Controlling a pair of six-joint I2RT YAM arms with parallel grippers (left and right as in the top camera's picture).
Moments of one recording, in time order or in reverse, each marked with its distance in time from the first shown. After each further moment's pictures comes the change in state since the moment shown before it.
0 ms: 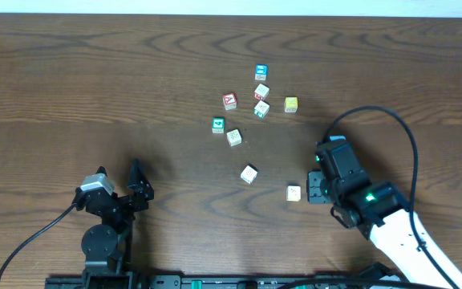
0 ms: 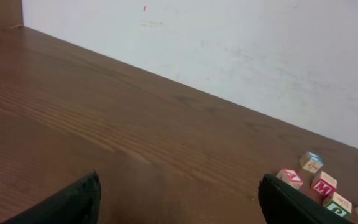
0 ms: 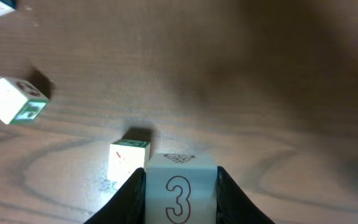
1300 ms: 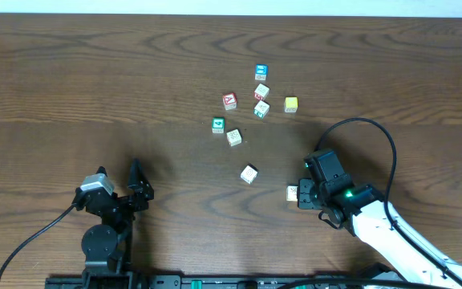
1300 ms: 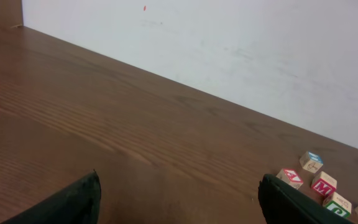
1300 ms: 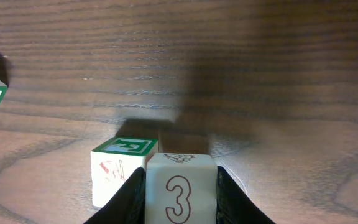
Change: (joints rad) left arm 0.000 0.000 0.000 0.000 0.000 0.000; right arm 0.000 0.148 -0.148 0.220 -0.097 0.097
